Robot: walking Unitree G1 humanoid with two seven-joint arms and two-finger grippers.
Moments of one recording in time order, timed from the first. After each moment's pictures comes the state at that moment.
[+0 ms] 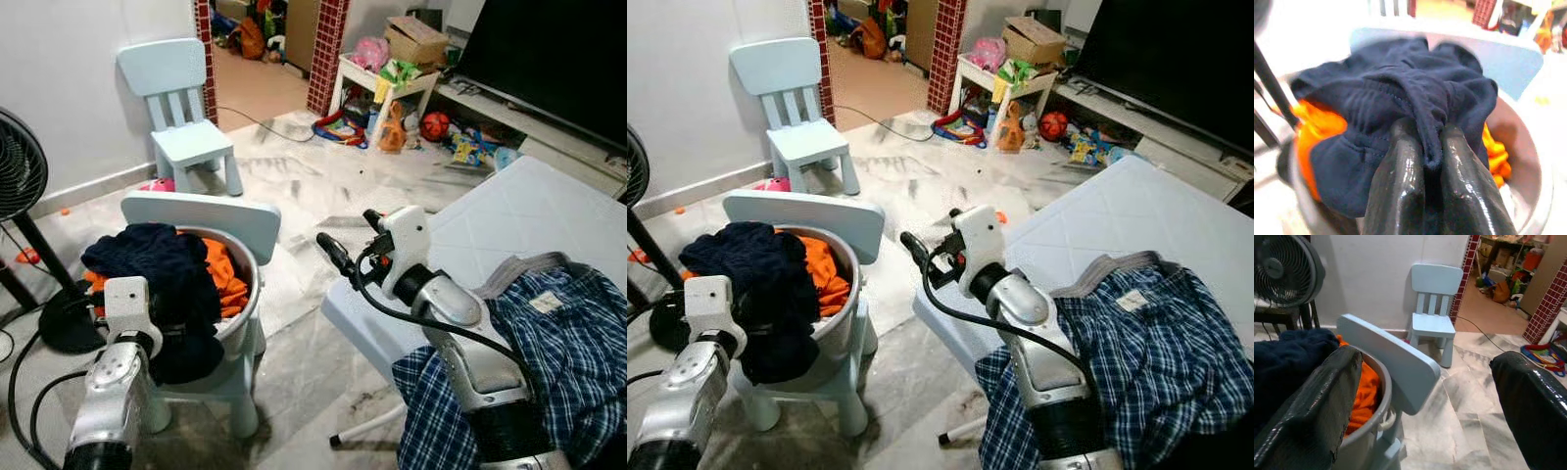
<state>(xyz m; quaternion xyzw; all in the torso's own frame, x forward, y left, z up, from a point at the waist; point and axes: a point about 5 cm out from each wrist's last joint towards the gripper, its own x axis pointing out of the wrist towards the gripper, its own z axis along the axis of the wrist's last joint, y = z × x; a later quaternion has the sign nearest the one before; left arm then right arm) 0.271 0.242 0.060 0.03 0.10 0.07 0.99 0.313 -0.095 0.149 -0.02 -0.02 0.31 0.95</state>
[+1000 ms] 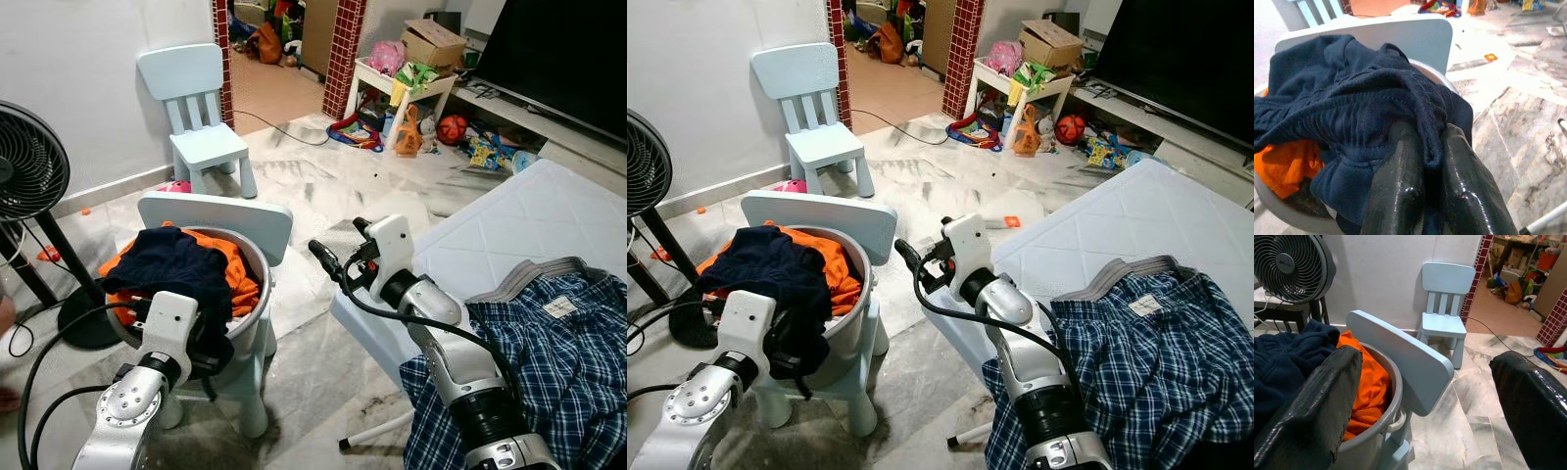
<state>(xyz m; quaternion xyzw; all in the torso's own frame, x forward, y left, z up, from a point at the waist) 0.235 0.190 0.070 0.10 0.16 -0.09 0.98 0.321 -0.091 0.127 -0.03 -0.01 0.31 0.95</state>
